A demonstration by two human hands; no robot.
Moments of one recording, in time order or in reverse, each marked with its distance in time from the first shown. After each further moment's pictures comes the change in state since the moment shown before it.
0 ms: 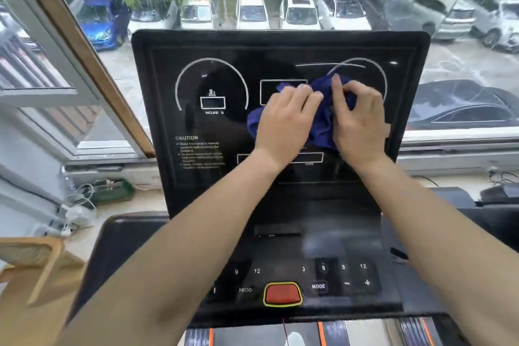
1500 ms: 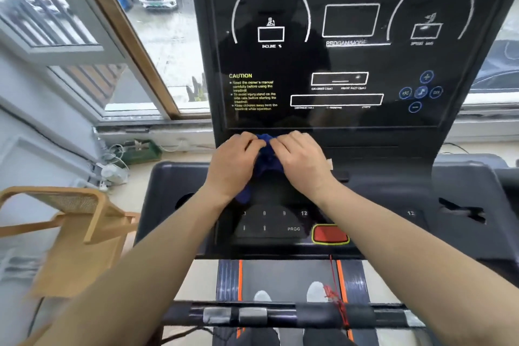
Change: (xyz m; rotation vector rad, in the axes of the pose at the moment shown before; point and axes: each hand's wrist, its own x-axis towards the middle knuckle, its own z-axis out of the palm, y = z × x) left_hand -0.226 -0.098 -0.091 -0.097 -0.468 -0.130; right_hand -0.107 -0.215 0.004 0.295 -0.360 -0.183
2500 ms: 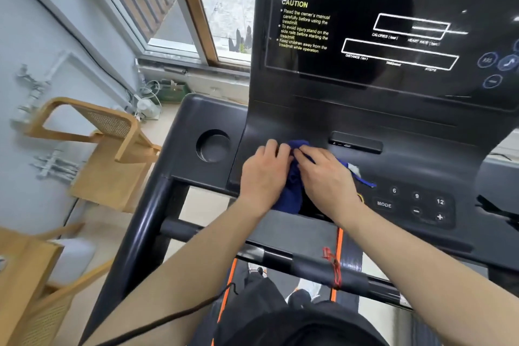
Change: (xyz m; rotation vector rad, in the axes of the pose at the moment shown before) left_hand -0.101 0.096 0.028 0.183 -0.128 -0.494; right_hand -0.104 -0.045 -0.005 0.162 -0.302 0.036
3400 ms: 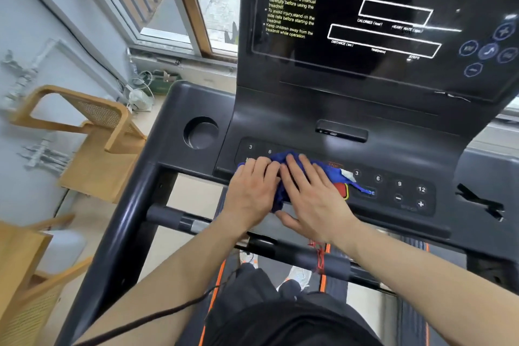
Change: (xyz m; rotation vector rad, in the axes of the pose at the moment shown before) left_hand -0.057 0.007 0.004 -0.064 -0.058 0.181; right_hand -0.056 -0.015 -0.033 -0.099 -0.555 -0.108
